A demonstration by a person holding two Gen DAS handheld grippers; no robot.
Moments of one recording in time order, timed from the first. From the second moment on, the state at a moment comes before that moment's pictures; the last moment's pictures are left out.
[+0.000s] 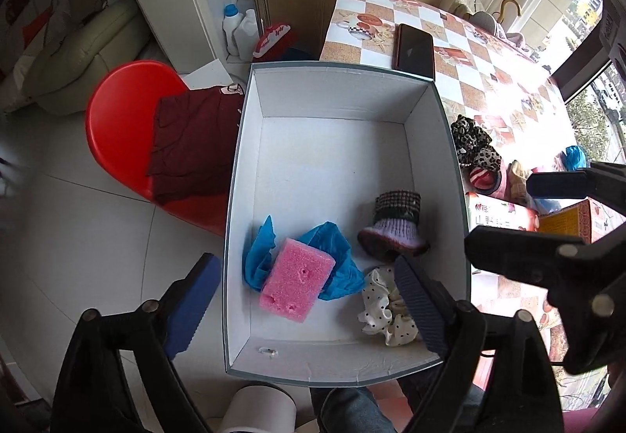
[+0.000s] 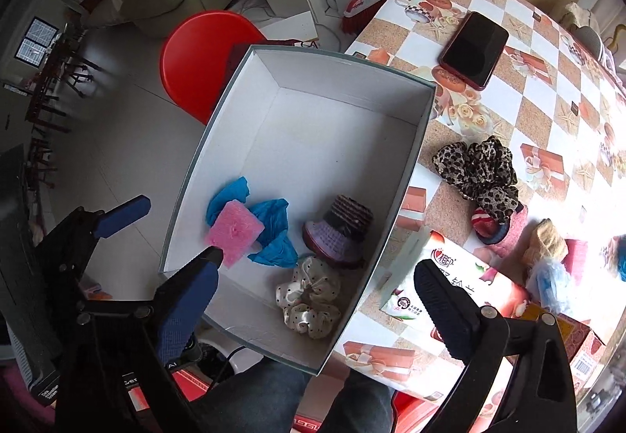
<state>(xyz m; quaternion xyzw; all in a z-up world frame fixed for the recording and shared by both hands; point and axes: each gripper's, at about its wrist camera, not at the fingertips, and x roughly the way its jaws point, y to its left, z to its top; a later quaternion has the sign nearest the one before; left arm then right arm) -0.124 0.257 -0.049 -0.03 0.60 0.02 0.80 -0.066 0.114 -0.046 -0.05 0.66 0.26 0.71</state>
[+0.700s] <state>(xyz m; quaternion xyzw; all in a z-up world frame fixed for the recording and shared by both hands) 0.046 0.043 -0.074 0.11 0.65 -0.14 0.74 -0.011 -0.212 -0.005 0.10 0.65 -0.01 0.76</state>
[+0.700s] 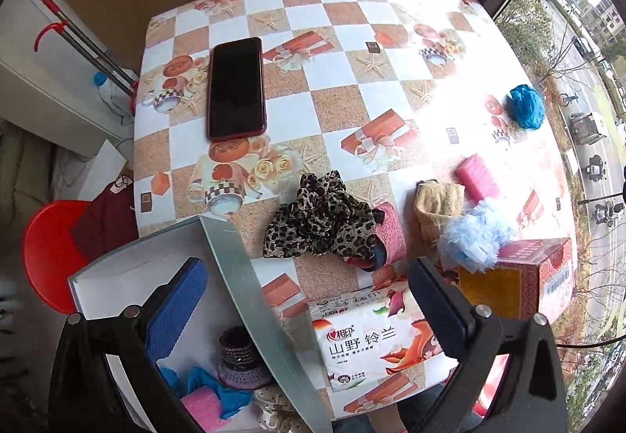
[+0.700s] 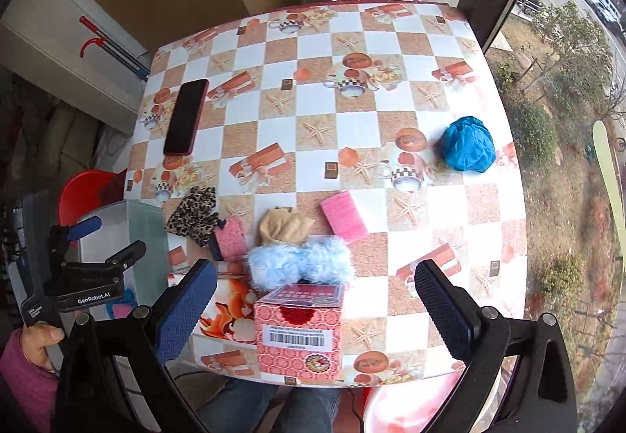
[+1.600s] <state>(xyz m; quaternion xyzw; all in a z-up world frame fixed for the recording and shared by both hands) 0.109 -0.017 -0.208 0.08 0.77 -0.08 0.63 0.050 -0.245 -0.223 0.00 0.75 0.00 0.67</state>
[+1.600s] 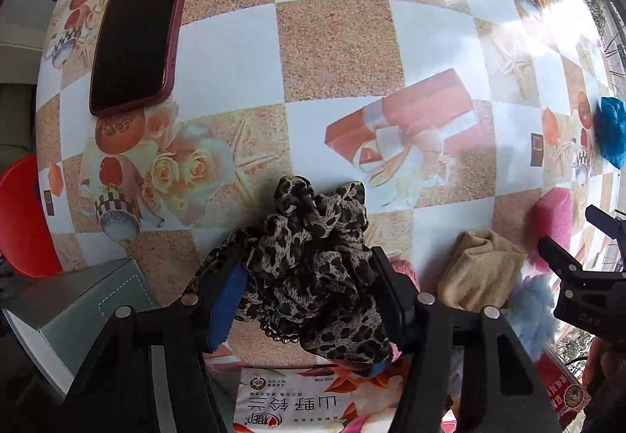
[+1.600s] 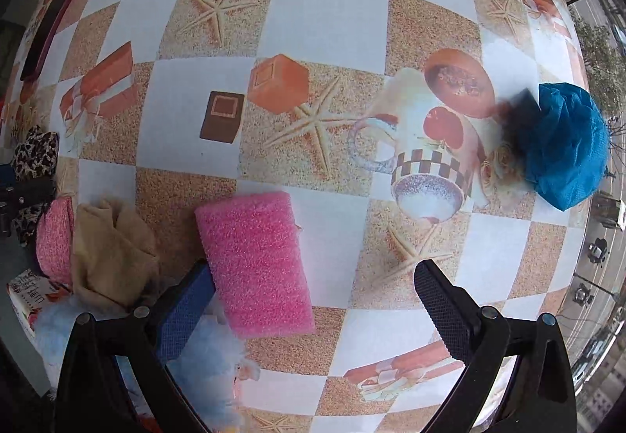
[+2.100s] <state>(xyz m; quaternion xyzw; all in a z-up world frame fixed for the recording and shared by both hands) 0.103 -0.034 -0.187 0.12 0.72 -0.09 0.67 0.025 -0.306 -0.210 0.10 0.72 -0.03 0.68</state>
